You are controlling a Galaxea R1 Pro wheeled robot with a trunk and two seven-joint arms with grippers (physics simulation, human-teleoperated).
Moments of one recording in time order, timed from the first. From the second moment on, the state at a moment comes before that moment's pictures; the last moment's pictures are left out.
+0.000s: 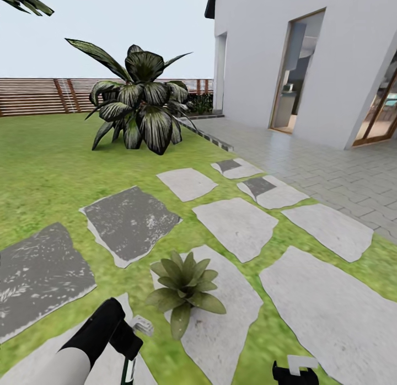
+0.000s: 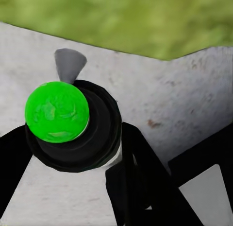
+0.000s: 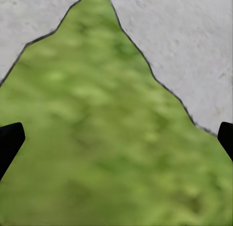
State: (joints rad) left arm -0.57 0.03 0.04 -0.63 -0.82 0.82 -0.93; right arm -0.46 -0.01 -0.39 -0.03 0.42 -0.39 -0.31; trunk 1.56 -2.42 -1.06
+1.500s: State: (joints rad) left arm -0.63 0.01 0.01 -0.64 -1.05 0.84 -1.22; right arm -0.46 -0.01 -0.39 -0.03 0.42 -0.39 -0.31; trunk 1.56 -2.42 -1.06
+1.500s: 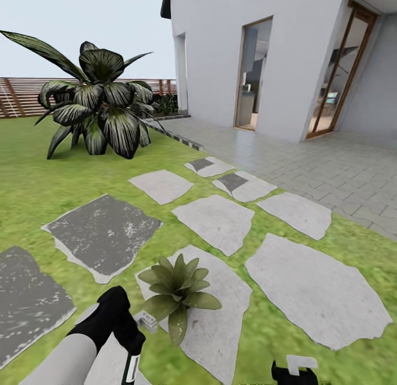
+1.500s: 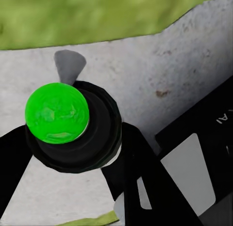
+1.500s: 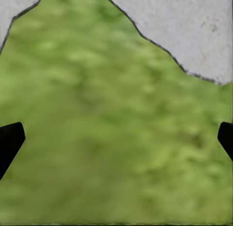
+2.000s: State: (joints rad) left arm -0.76 0.01 -0.13 -0.64 -1.12 0.88 -1.48; right arm -0.45 -0.02 -0.39 -0.03 0.43 -0.39 -0.31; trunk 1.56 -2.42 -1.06
